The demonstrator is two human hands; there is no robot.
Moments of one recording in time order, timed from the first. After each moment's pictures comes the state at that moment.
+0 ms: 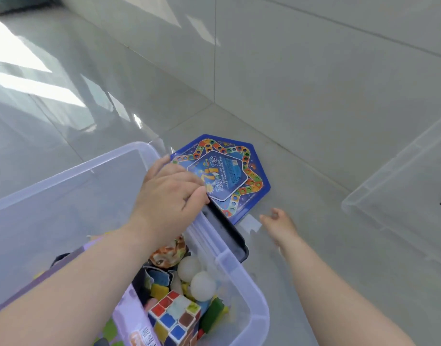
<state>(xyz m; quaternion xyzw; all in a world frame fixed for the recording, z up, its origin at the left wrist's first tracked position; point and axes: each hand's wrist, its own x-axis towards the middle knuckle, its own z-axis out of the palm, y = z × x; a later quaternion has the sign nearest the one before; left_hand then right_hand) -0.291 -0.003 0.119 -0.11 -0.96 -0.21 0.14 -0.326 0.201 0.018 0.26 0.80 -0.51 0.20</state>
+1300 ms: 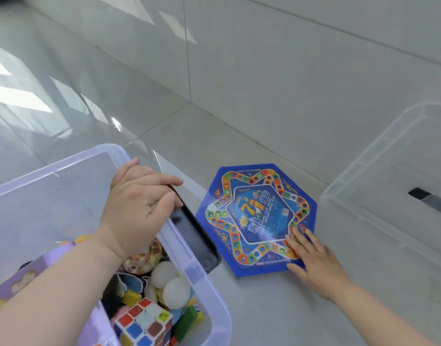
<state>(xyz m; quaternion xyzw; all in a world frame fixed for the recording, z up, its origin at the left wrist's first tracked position) -0.297 -0.002 0.118 -0.13 -0.95 -0.25 0.14 -0.266 0.322 -0.004 -0.05 0.96 -0.03 0.26</state>
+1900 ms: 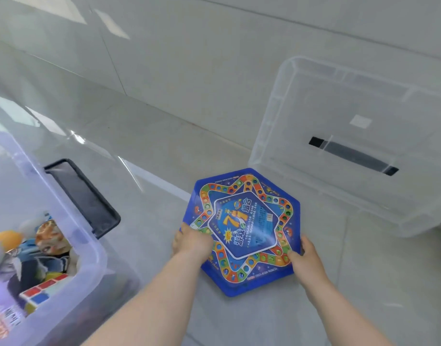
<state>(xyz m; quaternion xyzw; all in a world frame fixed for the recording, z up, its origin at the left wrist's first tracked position) -0.239 0.214 0.009 0.26 -0.86 -0.35 -0.29 -0.168 0.401 -0.003 0.39 0.72 -0.57 0.09</state>
